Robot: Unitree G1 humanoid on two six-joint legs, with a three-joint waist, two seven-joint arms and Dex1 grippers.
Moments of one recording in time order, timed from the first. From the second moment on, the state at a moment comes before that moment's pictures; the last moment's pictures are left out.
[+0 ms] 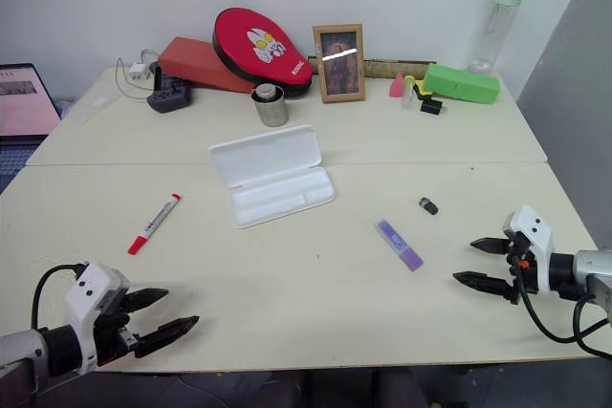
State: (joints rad) left arm 0.42 0.81 0.48 -0.55 -0.55 0.72 -0.84; right arm -0.03 -0.98 -0.21 -0.15 0.50 0.60 1.13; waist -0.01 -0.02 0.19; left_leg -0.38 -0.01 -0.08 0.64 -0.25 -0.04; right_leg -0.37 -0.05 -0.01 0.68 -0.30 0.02
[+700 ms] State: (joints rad) left arm -0.46 0.73 -0.11 -0.03 -0.34 0.55 -0.93; right arm -0.33 -0.89 -0.14 -0.45 0.72 0.71 1.04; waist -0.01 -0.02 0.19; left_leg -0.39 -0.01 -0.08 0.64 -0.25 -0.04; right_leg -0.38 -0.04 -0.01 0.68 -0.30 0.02
